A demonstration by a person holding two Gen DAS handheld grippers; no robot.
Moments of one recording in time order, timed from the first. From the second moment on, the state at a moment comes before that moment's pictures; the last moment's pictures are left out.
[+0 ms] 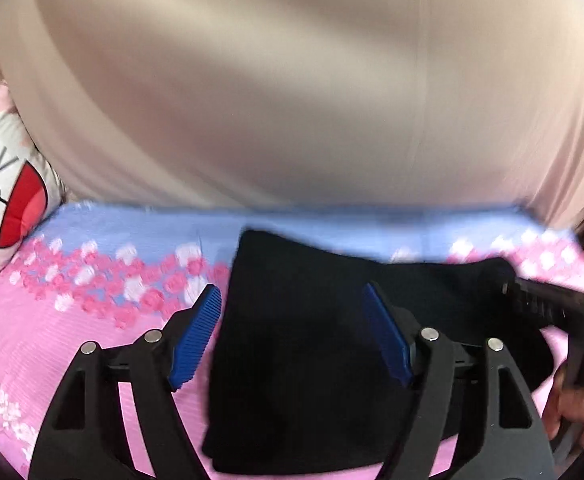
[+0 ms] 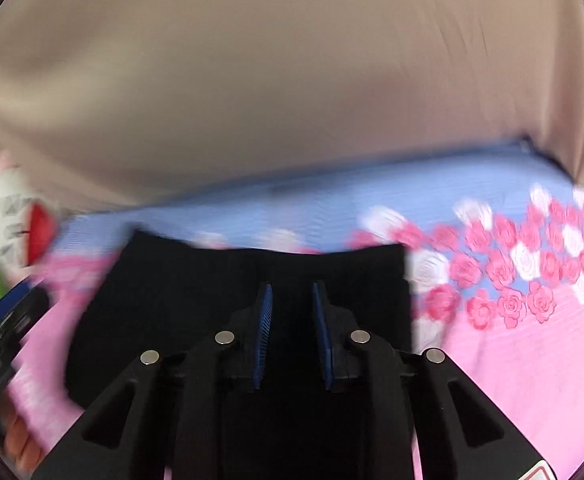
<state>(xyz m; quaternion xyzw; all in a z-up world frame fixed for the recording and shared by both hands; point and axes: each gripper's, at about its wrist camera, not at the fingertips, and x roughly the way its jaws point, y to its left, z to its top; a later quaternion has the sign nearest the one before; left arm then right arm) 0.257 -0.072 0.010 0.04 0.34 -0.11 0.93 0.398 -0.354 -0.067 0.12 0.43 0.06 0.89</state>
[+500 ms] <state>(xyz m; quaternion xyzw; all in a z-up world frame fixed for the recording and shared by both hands) 0.254 -0.058 -0.020 0.05 0.38 -0.09 0.92 0.324 -0.373 -0.054 0.16 0.40 0.08 0.90</state>
